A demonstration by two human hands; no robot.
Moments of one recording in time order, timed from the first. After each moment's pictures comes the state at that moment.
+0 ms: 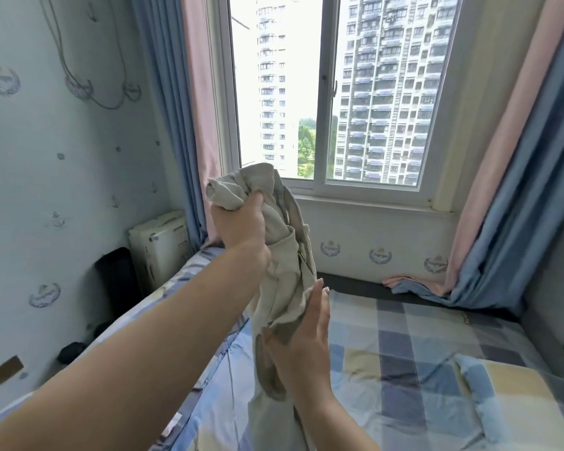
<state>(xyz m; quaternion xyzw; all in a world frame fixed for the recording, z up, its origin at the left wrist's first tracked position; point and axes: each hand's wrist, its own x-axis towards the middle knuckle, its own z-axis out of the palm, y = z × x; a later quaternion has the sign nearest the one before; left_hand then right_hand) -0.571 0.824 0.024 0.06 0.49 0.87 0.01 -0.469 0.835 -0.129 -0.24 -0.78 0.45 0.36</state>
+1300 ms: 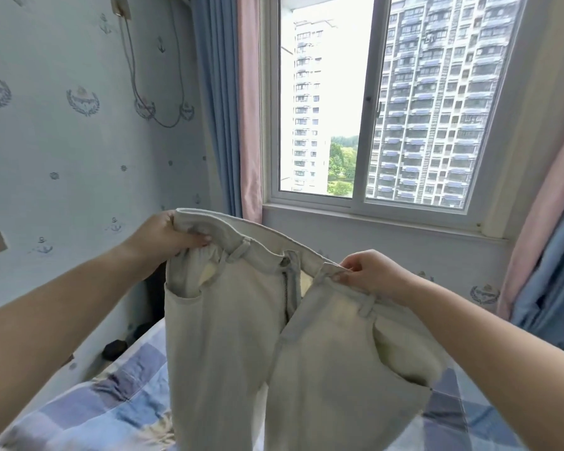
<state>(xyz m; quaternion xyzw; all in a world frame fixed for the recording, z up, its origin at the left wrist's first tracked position) -0.679 0.611 0.033 0.32 0.75 0.57 0.03 -0.530 0.926 -0.018 -0.13 -0.93 0.31 0.12</state>
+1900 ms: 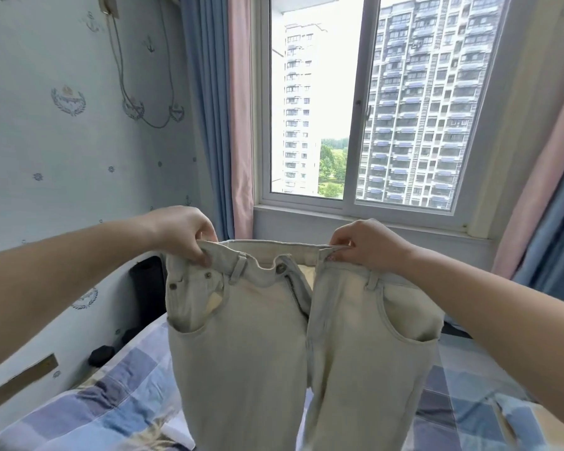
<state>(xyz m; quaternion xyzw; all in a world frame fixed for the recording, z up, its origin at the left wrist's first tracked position) -0.689 0.639 0.068 0.40 0.92 0.02 -0.04 -0.531 0.930 0.033 0.00 -0.98 0.08 0.19</state>
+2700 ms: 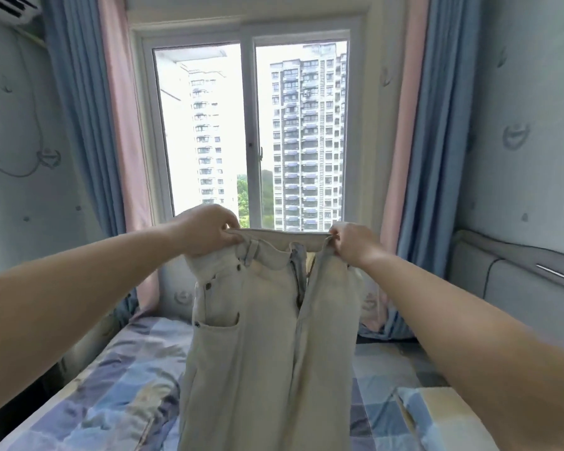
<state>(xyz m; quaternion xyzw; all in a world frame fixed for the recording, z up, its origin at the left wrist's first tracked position) -0.595 0.844 0.122 0.59 0.79 0.12 -0.16 -0.408 1.054 0.067 -0.33 -0.90 0.07 0.27</state>
